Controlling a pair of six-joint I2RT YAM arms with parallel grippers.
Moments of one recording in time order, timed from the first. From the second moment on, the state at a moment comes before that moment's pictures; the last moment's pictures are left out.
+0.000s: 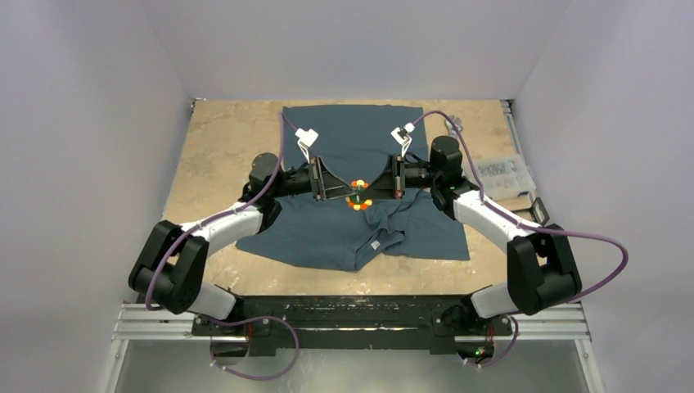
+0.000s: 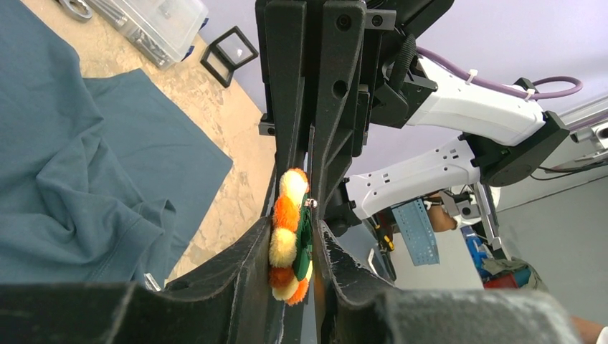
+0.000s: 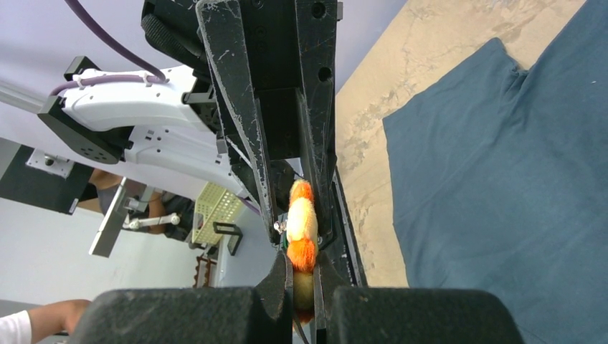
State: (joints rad) left arm -0.46 1.45 0.72 0.81 0.91 -1.02; right arm 0.37 1.43 0.85 0.41 -1.14 0.81
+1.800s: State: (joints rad) left arm -0.49 1.47 0.76 0.78 0.96 -0.98; right arm 0.37 1.43 0.86 0.38 -1.20 0.75
